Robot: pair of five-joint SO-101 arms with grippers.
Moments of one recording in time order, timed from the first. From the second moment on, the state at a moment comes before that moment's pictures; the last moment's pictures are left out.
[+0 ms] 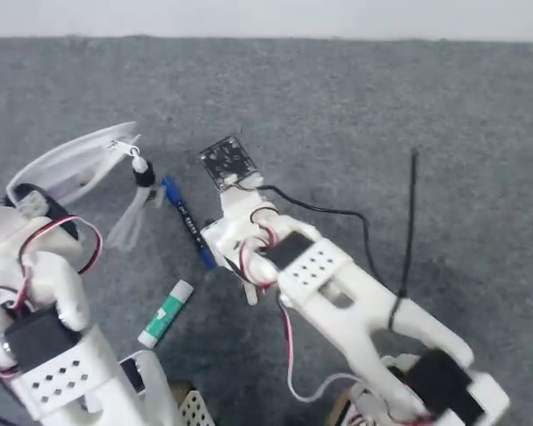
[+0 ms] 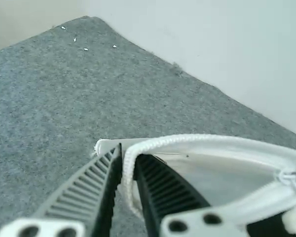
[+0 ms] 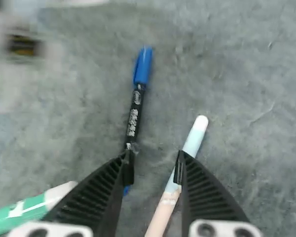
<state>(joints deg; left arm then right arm) -36.0 -65.5 45.1 59.6 16.1 -46.3 -11.3 37.7 29.4 -8.1</state>
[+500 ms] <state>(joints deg) -36.0 -65.5 46.5 59.3 16.1 -41.8 12.3 15.9 42.2 -13.8</state>
